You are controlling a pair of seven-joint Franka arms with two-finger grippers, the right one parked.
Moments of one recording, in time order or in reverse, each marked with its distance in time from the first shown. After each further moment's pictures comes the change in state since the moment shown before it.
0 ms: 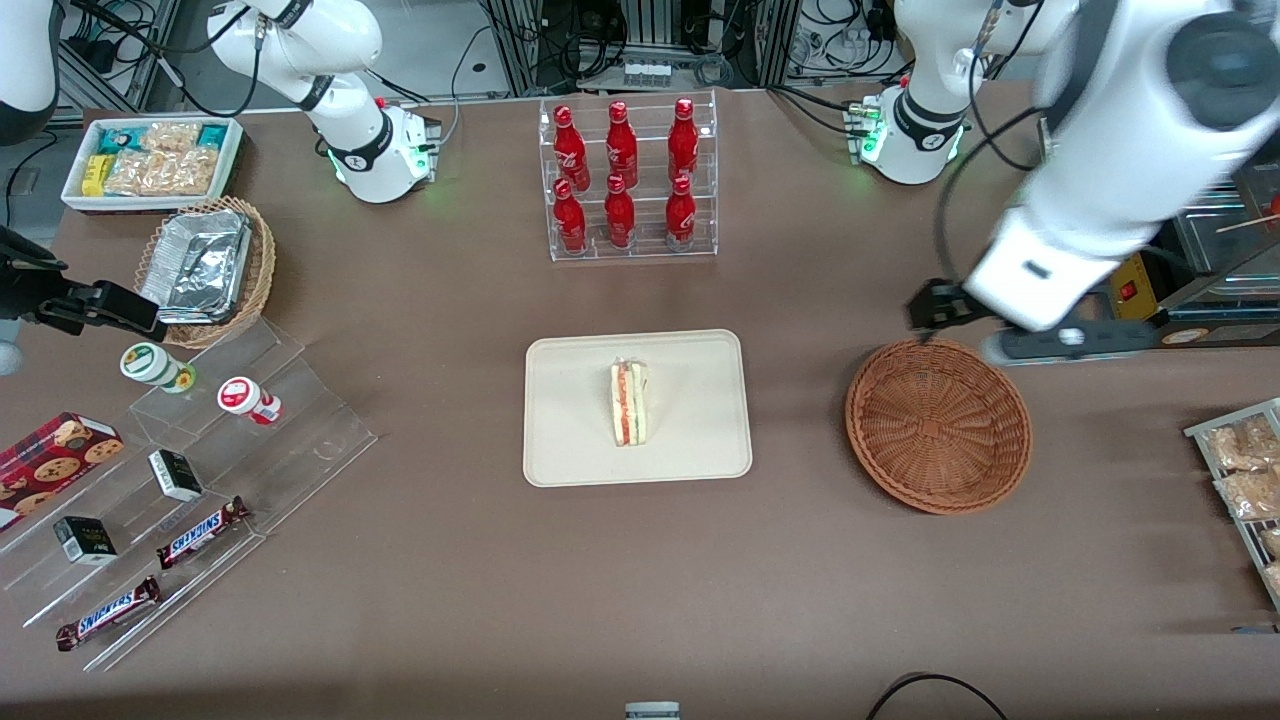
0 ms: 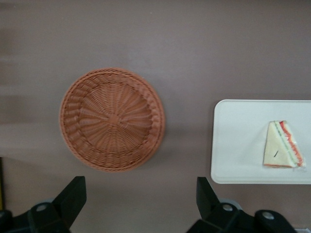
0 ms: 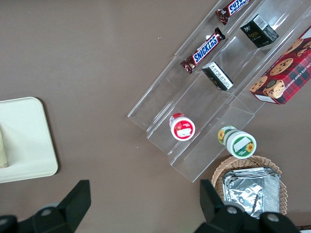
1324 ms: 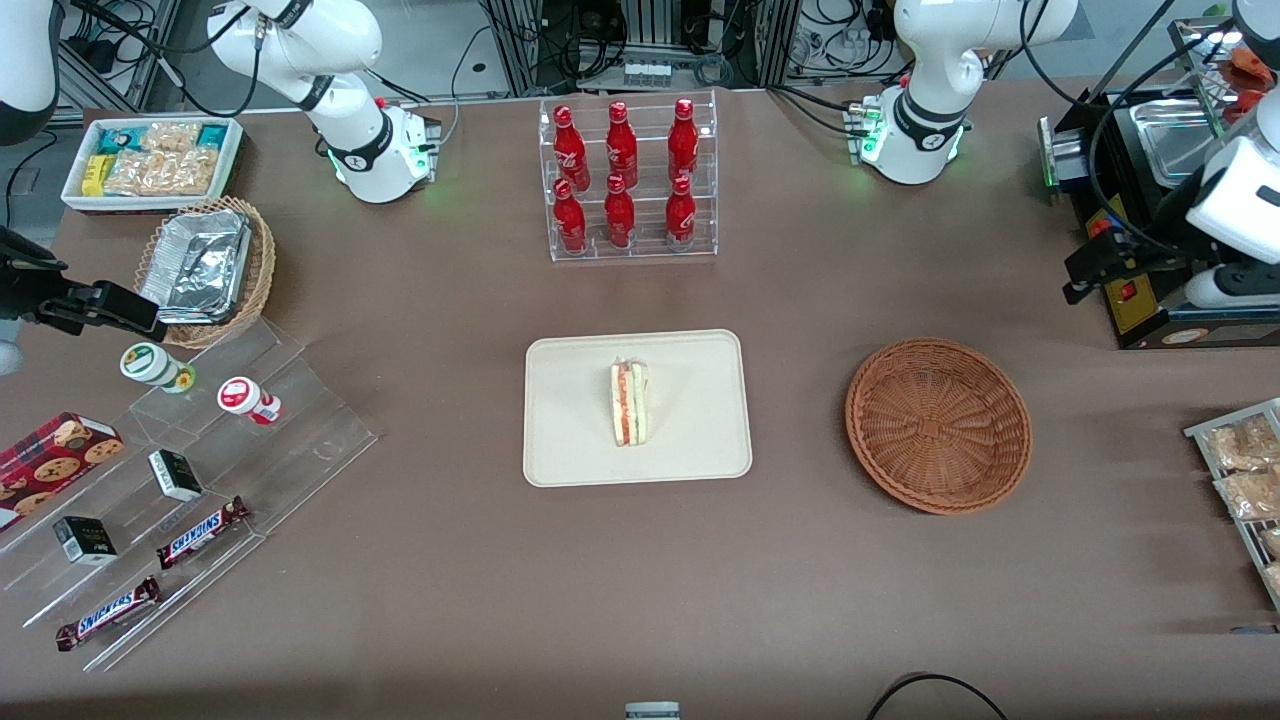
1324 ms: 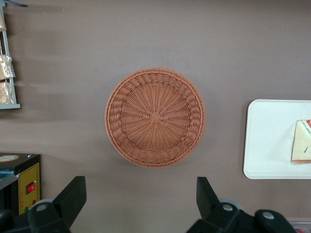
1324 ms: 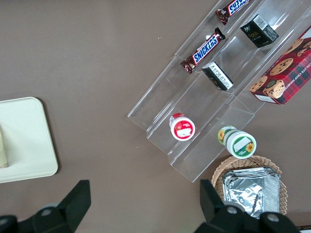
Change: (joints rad) arm 0.182 -0.148 0.025 -0.128 -0.028 0.021 0.192
